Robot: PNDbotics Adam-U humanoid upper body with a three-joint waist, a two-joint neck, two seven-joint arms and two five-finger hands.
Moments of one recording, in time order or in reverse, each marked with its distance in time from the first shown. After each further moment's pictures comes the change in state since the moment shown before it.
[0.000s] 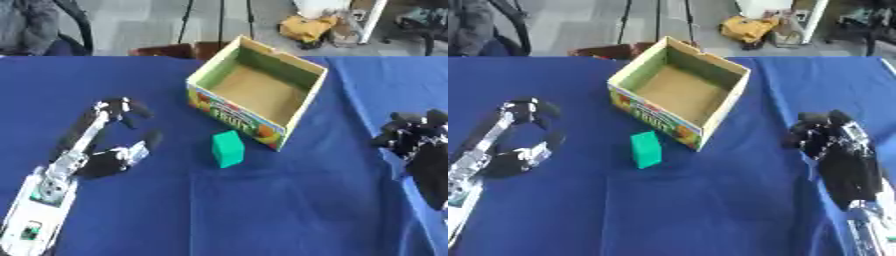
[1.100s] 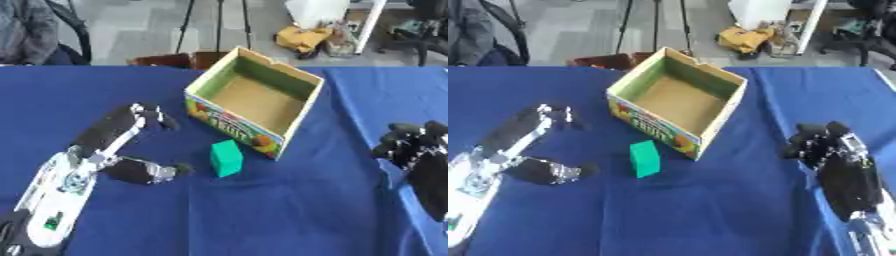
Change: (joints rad) left arm -0.103 0.019 -0.098 0.068 -0.309 -0.024 -0.012; right arm 0.004 0.000 0.006 0.000 0.000 -0.001 0.007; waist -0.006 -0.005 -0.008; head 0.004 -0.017
